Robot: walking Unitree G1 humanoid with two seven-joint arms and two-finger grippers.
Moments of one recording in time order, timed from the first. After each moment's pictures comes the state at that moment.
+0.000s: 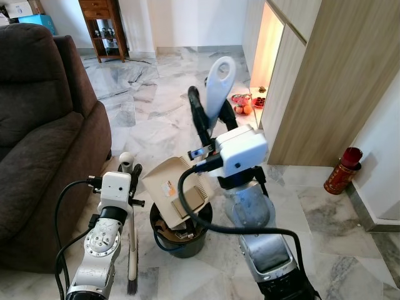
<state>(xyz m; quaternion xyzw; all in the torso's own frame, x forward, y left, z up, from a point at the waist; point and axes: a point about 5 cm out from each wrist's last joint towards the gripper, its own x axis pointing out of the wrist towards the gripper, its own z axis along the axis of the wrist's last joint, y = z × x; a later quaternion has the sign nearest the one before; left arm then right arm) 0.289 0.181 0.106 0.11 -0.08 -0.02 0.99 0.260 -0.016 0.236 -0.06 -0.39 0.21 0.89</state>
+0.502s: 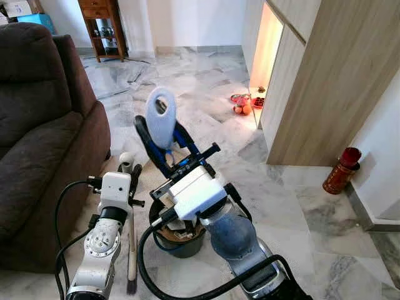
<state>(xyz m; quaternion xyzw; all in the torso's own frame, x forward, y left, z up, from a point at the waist) 0.288 0.181 0.106 0.11 -0.09 -0.02 0.99 0.235 0.010 0.229 -0.12 -0.44 0.29 0.84</state>
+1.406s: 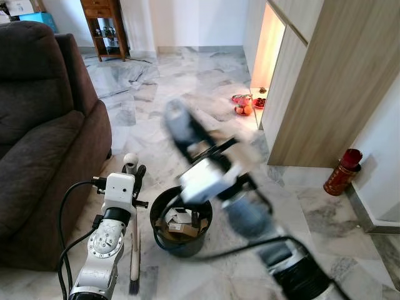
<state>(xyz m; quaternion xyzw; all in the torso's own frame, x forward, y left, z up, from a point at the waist) 0.288 0.175 0.104 0.10 -0.09 -0.03 0.99 0.295 -0.061 0.216 -0.31 -0.40 0.14 0.85</state>
